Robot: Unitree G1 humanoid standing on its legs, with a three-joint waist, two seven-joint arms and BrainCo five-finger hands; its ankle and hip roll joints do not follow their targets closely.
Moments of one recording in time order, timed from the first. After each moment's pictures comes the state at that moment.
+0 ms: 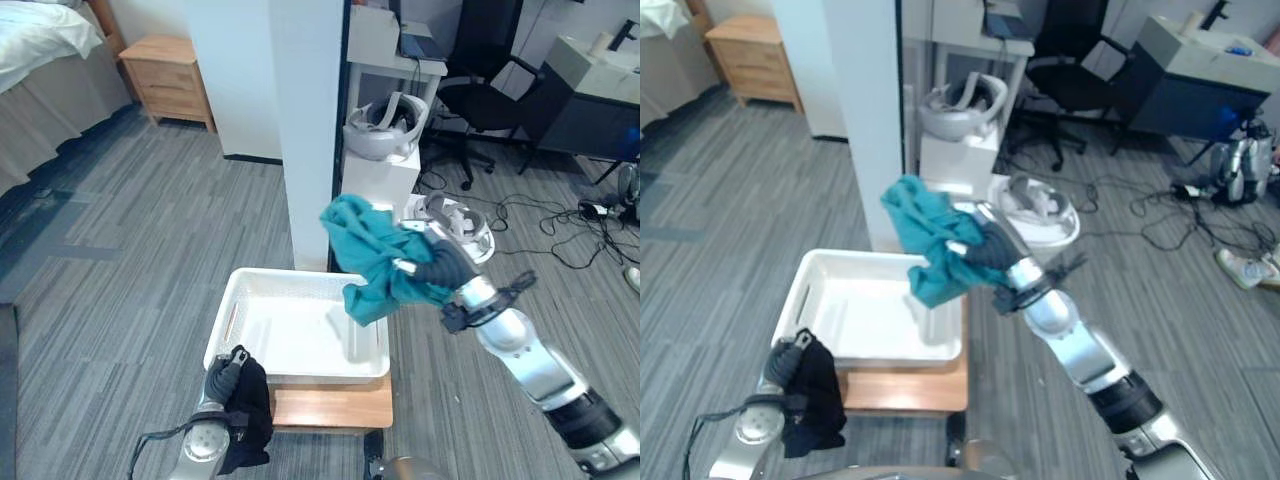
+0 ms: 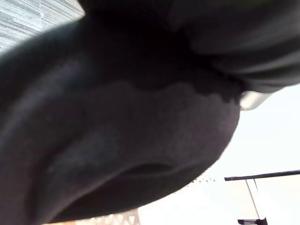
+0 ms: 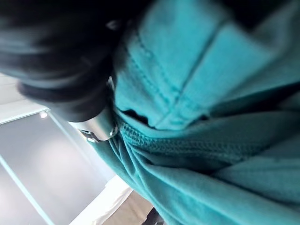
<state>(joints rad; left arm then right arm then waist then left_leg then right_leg) 0.18 0.38 -0.09 0.41 -0.03 -0.17 0.13 -0.33 -0.52 0.45 -0.18 -0.20 -0.20 -0.09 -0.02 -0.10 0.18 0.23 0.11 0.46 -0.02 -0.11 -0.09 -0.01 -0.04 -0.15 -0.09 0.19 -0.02</state>
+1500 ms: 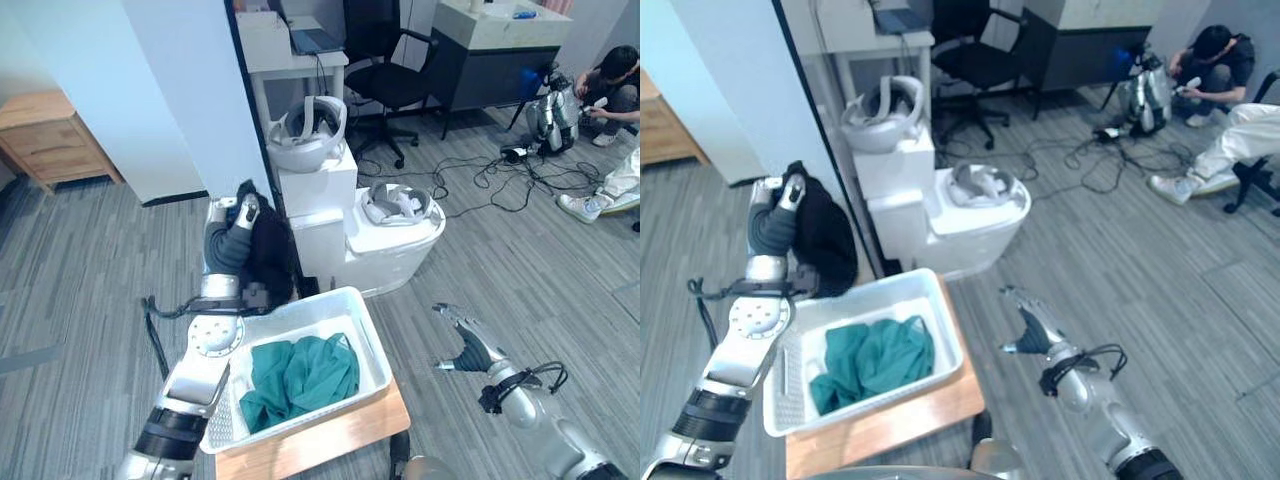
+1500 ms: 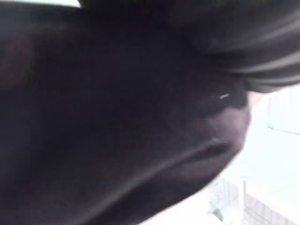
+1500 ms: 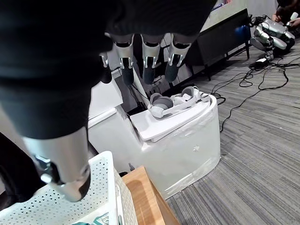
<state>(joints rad) -0.19 0.46 -0.11 -0.14 -0.02 -0.27 0.24 0.06 -0.57 0.36 0.10 -0.55 -0.13 -0.19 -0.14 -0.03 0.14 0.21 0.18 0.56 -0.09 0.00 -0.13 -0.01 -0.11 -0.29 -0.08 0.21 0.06</state>
